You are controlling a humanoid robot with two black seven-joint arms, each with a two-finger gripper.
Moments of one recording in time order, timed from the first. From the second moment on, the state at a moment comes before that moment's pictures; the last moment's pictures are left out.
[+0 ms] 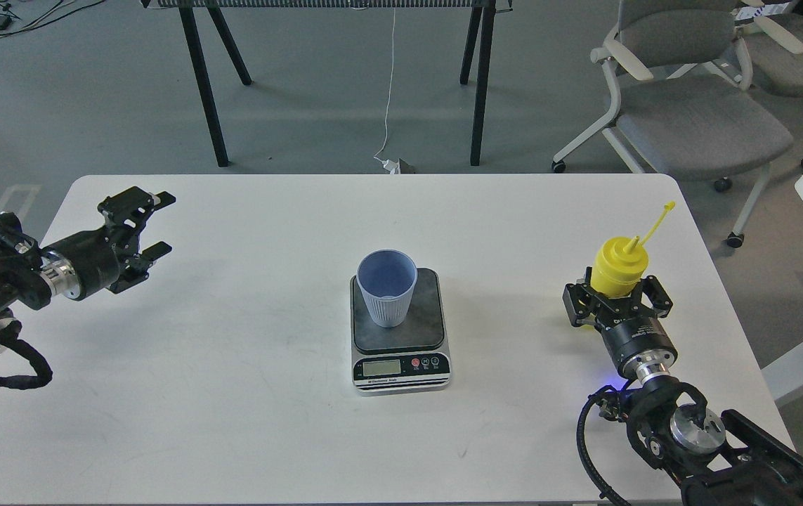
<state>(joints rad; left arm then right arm) -0.74 0.59 -0.26 -0.54 0.52 -0.49 -0.49 0.22 -0.19 0.92 0.88 0.67 0.49 0.13</state>
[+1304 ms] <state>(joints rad) -0.75 0.58 -0.26 -0.54 0.52 -0.49 -0.49 -0.32 -0.51 1.00 1.43 0.50 0.49 0.16</state>
